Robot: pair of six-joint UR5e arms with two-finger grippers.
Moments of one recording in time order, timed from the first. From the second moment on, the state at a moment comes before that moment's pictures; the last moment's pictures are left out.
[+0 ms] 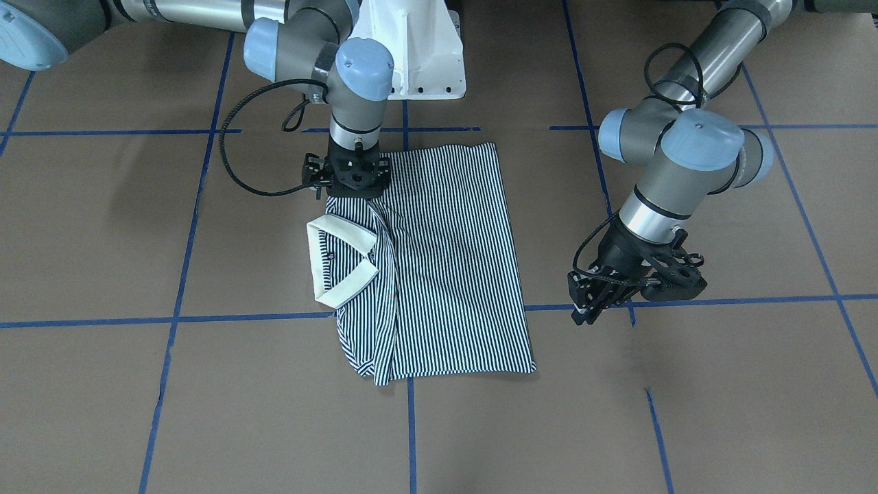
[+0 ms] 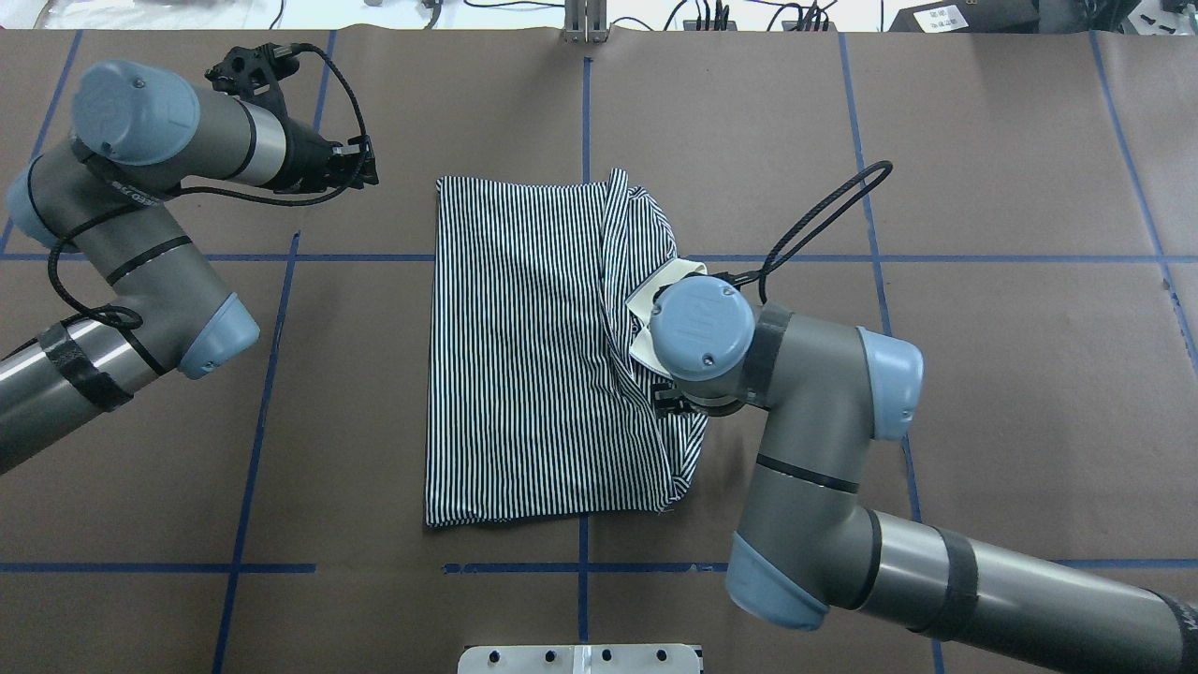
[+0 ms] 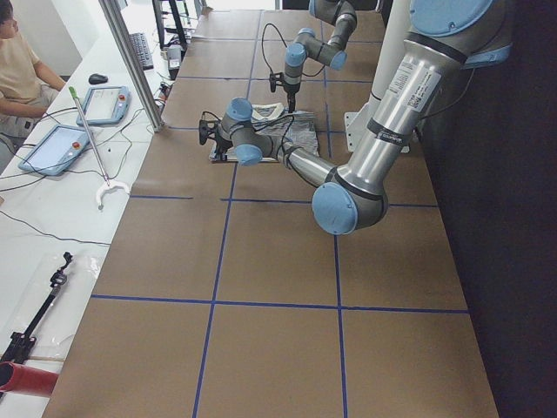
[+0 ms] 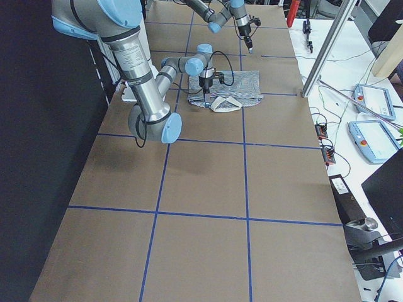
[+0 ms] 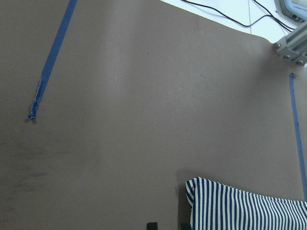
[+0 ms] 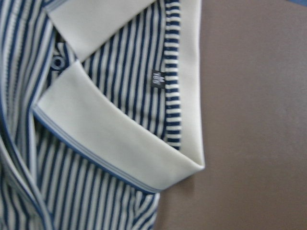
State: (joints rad) left arm -0.85 -2.07 -1.45 -2.29 -1.90 -1.31; right arm 0.44 -0.99 1.77 -1.84 1.72 1.05
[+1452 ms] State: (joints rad) left arm -0.86 -2.02 -1.51 -2.29 -1.93 -1.31; right arm 0.50 -0.71 1.36 -1.64 1.73 1.11
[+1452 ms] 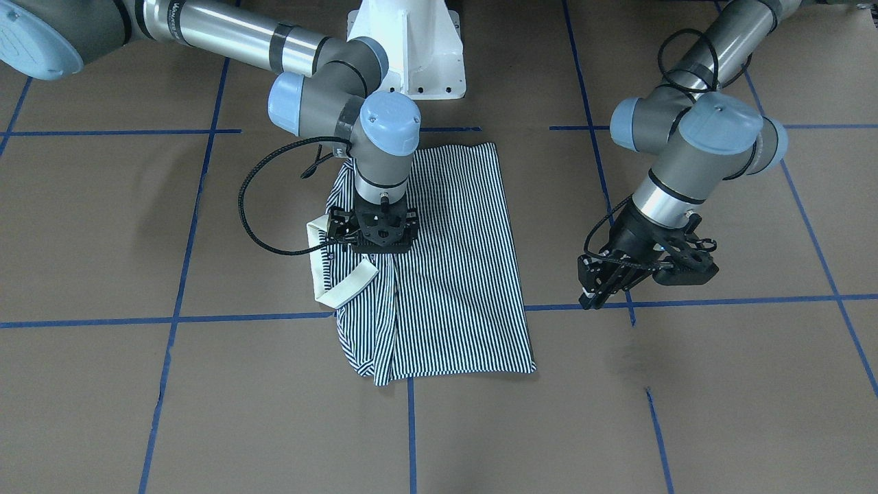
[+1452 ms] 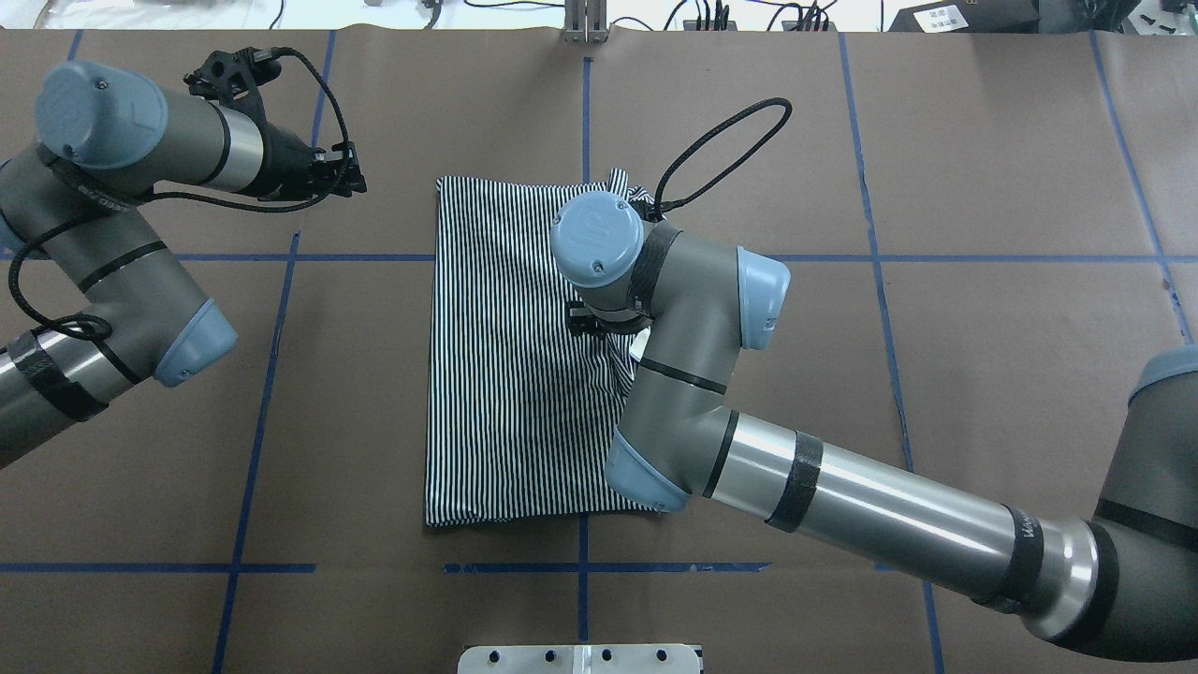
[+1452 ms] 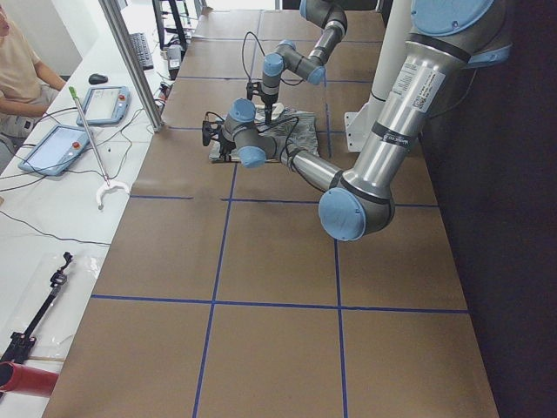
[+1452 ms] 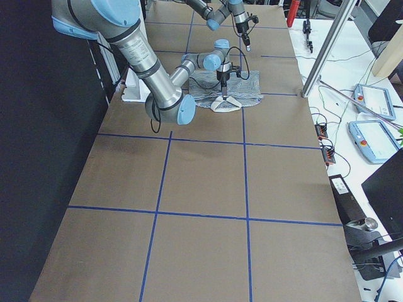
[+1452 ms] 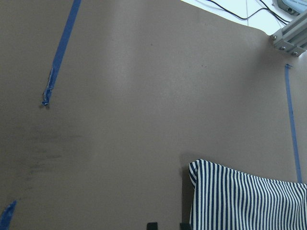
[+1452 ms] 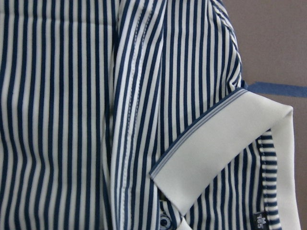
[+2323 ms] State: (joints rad) left arm -0.86 -2.02 -1.51 -2.29 -1.93 -1.31; right arm 0.50 -0.77 1.41 -1.65 1.76 1.10
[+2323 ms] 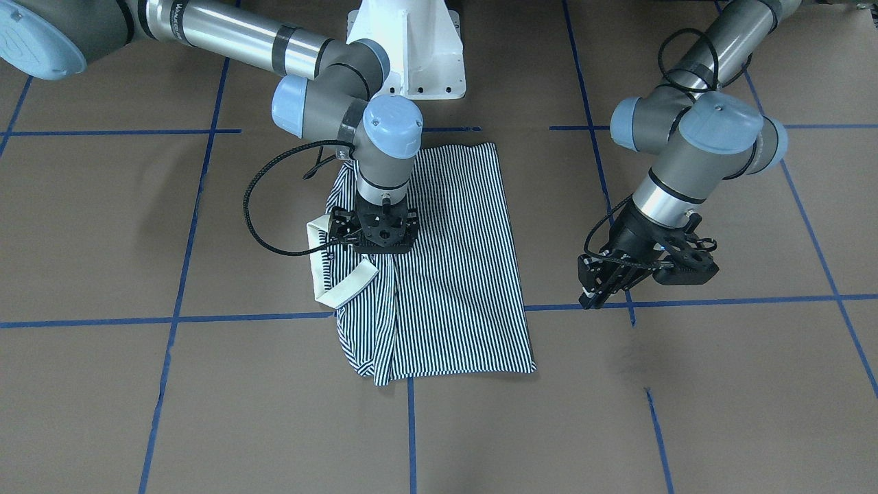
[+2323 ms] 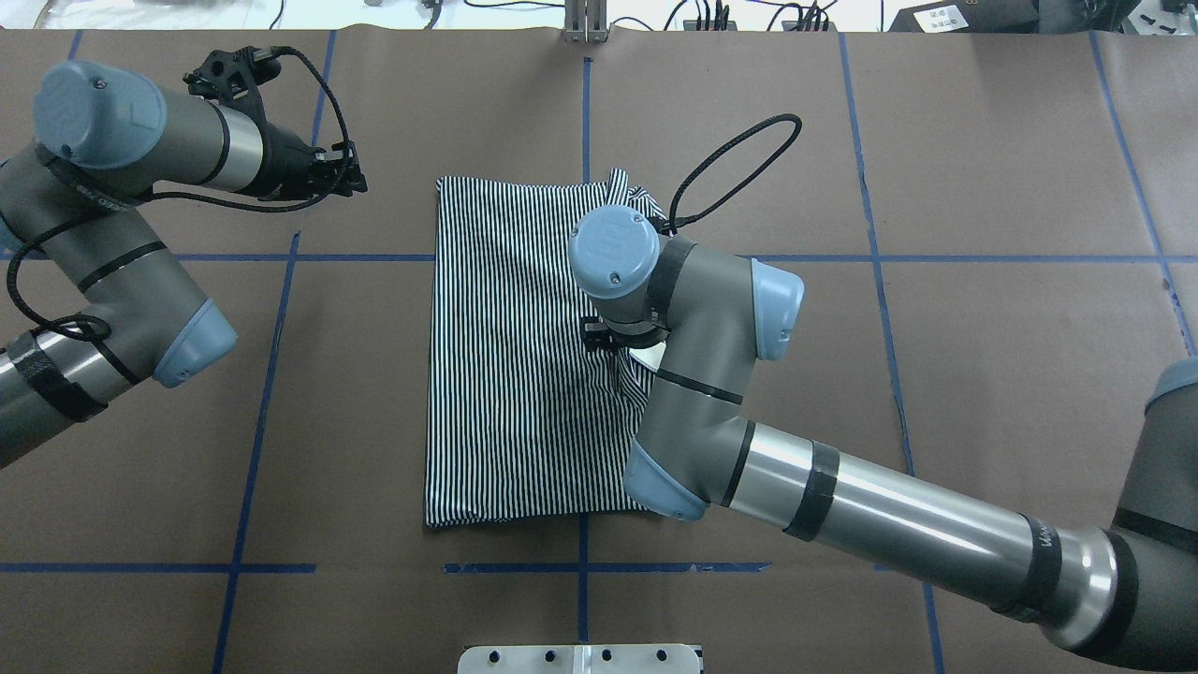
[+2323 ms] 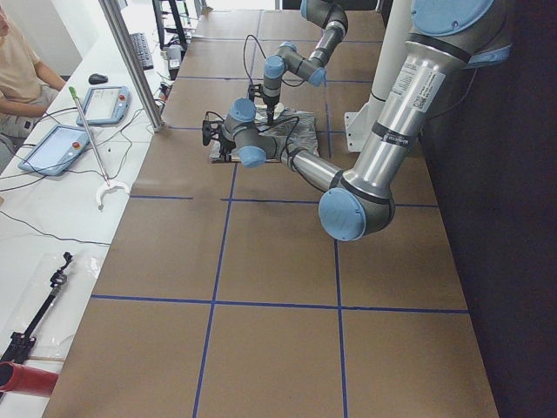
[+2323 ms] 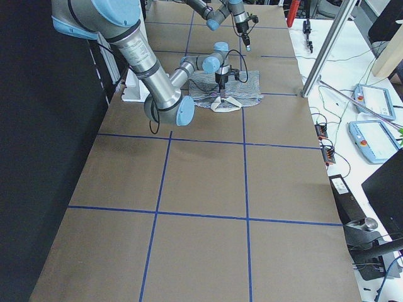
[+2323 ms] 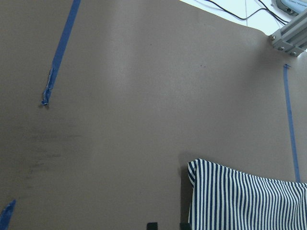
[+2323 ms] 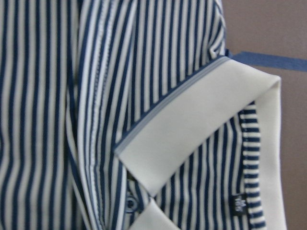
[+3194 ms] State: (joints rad) left arm -0.86 -2.02 -1.55 -2.25 -1.93 -1.31; right arm 0.59 -0.93 1.55 -1.65 1.80 1.01
